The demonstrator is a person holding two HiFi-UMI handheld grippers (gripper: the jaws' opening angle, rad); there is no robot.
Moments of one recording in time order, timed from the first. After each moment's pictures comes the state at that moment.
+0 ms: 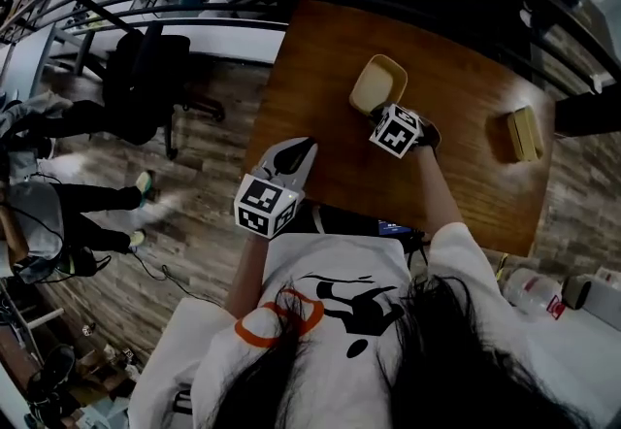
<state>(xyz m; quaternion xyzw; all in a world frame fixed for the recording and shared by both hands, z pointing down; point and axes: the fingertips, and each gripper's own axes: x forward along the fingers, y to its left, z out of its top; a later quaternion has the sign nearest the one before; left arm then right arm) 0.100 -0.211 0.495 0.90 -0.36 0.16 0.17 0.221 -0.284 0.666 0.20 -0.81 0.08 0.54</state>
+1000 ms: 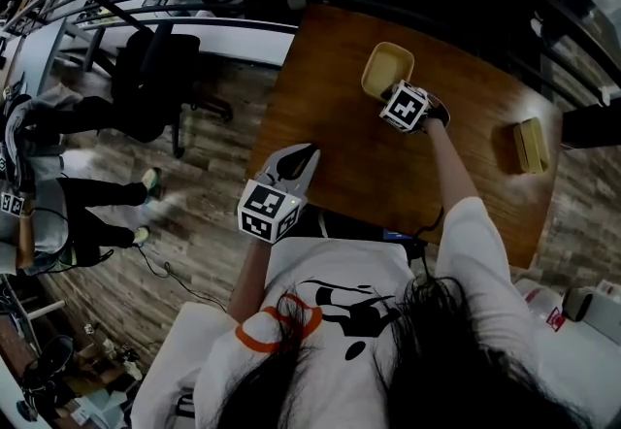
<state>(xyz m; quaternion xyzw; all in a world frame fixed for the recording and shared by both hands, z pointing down) 0.090 -0.211 0.493 0.89 -0.38 0.17 0.17 0.232 -0.349 0.664 0.18 -0.81 0.09 0.55</state>
